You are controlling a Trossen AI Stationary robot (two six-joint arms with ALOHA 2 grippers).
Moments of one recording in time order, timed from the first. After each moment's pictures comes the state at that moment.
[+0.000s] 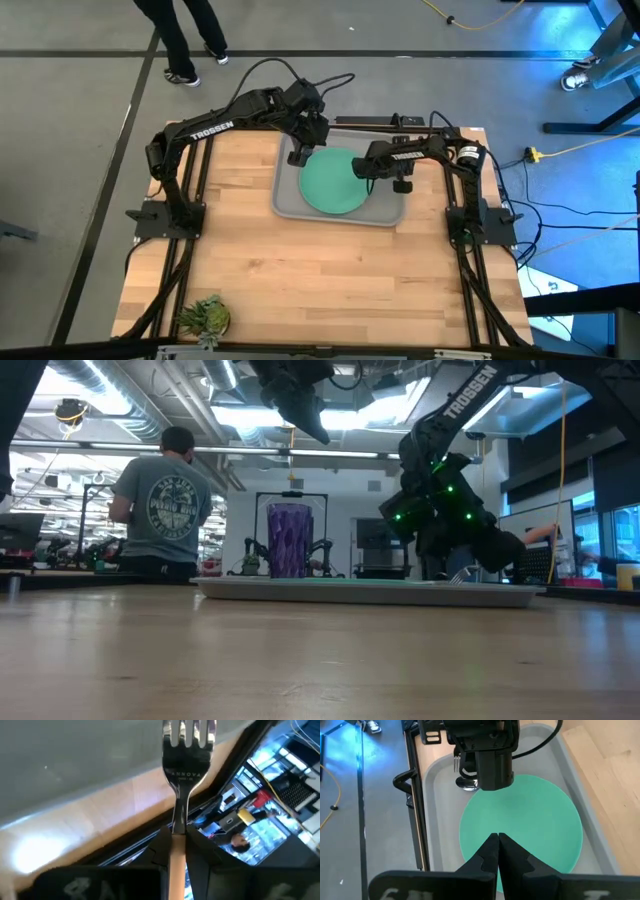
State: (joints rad) left arm 0.43 1.77 1.83 -0.90 0.20 0.71; right arm -0.40 2.02 1.21 -1.36 0.75 0.01
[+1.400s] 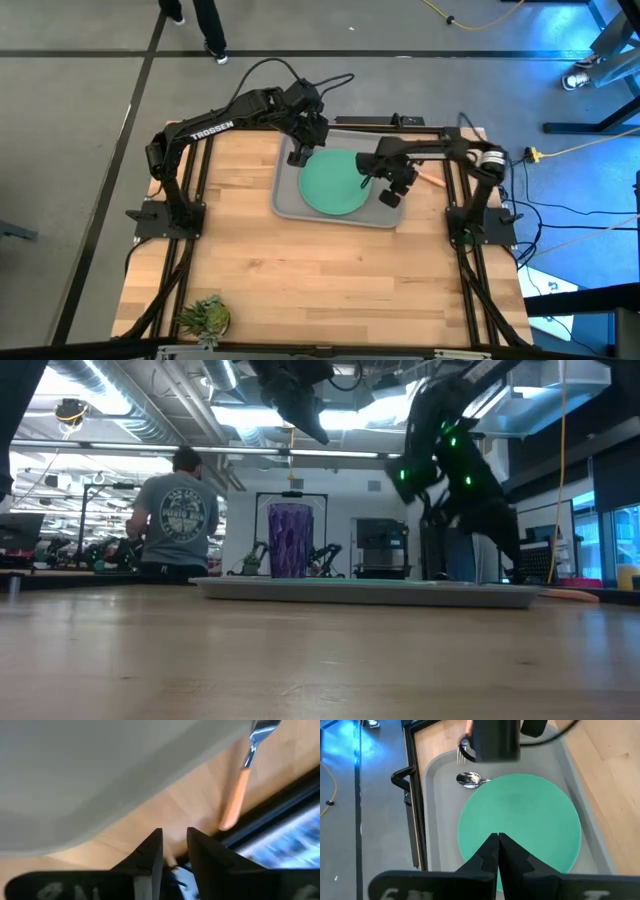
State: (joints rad) left arm 0.43 1.77 1.83 -0.91 0.20 0.68; right arm -0.36 1.86 1.22 -1.41 0.20 0.33
